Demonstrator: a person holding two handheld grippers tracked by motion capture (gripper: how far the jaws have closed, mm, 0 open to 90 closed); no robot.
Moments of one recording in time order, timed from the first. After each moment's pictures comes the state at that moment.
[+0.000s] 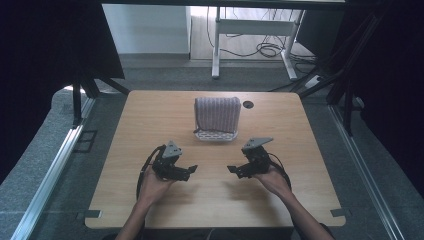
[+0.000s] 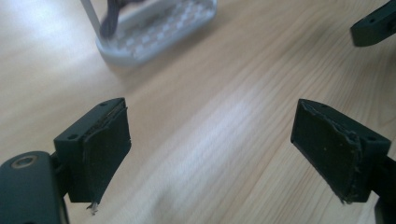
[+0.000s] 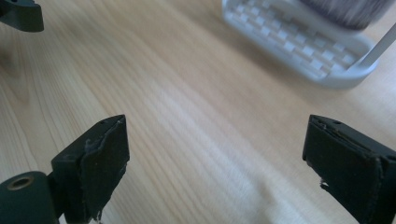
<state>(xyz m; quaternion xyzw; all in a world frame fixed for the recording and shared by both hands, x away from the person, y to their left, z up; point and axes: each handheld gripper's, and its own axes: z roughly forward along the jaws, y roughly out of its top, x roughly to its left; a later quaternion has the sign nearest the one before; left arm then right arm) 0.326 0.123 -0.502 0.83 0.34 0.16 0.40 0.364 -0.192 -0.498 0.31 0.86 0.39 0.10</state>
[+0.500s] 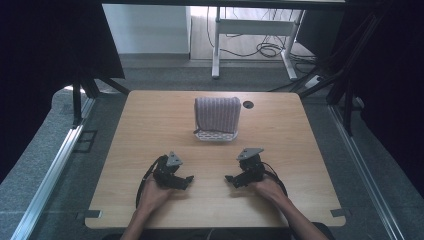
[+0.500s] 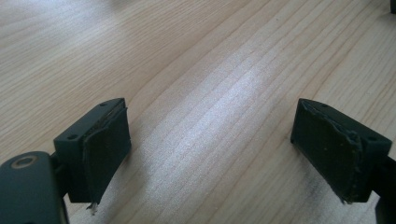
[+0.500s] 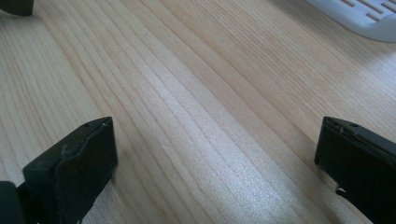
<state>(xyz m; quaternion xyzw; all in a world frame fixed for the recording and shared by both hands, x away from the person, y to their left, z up) 0.327 0.127 -0.544 0.86 0.36 0.13 0.34 0.361 -0.184 -0.545 0.29 0.88 0.36 0.12</state>
